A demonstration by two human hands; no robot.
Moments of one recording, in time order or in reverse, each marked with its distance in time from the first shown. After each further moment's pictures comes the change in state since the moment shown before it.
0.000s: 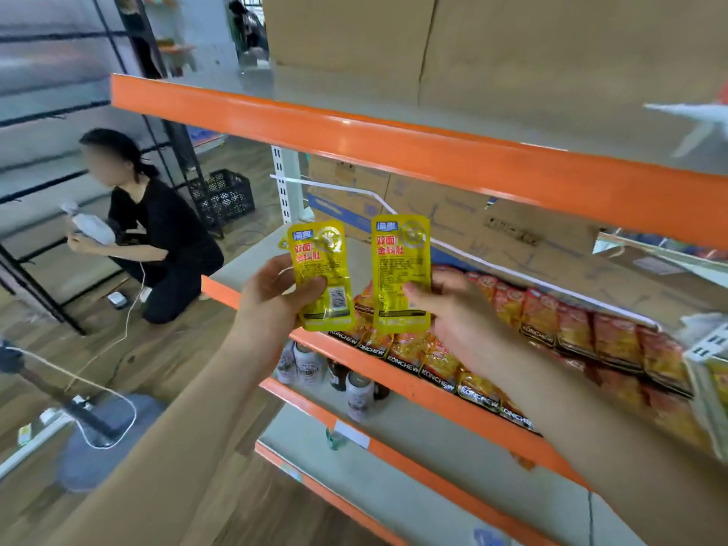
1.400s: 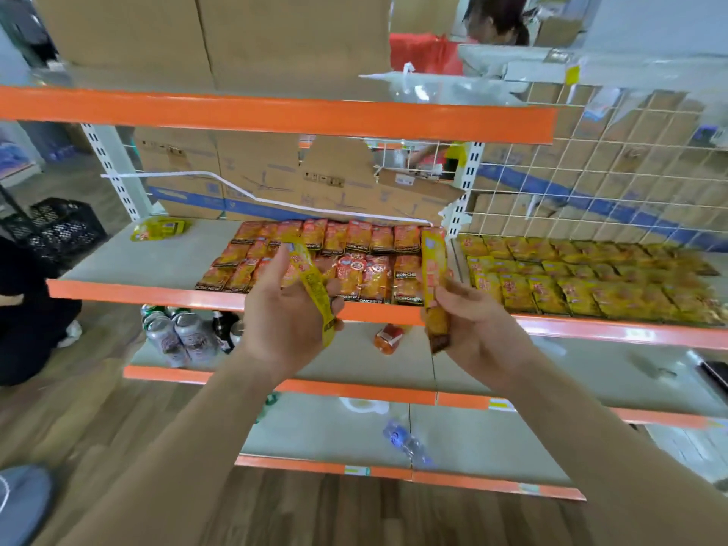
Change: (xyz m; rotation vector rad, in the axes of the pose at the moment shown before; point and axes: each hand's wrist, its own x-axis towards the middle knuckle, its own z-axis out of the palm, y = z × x) left_hand -0.228 -0.006 0.137 -0.348 -0.644 -0.507; right_hand -0.332 -0.011 -0.109 0.637 0.258 -0.040
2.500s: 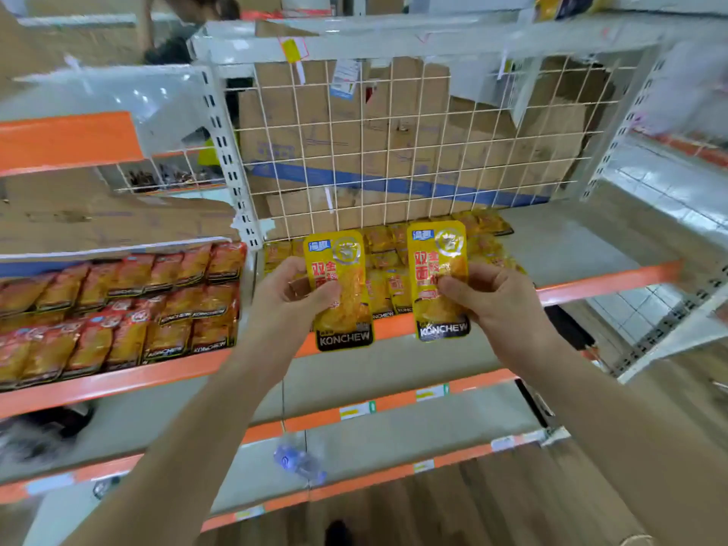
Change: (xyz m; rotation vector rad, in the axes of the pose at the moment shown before) left_hand 0.150 -0.200 0.300 0.609 -0.018 0.240; right_hand -0.101 -0.218 -0.303 -0.586 0.558 -0.329
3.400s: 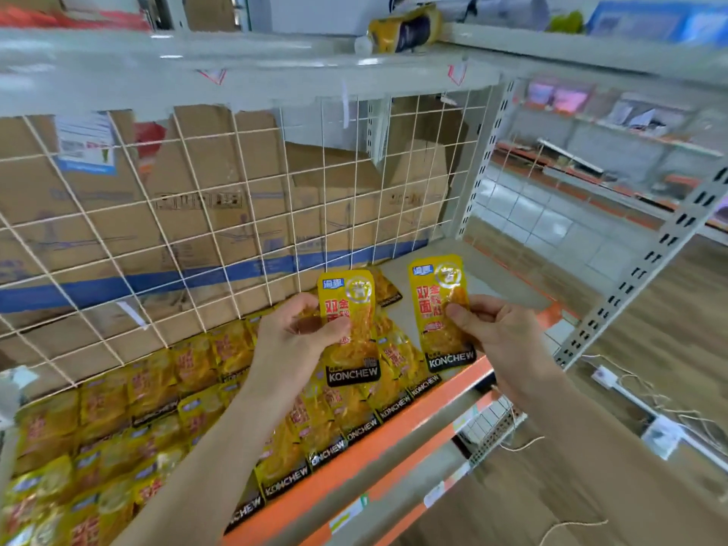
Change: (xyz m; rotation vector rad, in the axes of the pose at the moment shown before) left_hand 0.211 -0.032 0.210 0.122 -0.302 -0.070; right_hand 0.164 0.004 -0.167 0.035 0.486 0.099
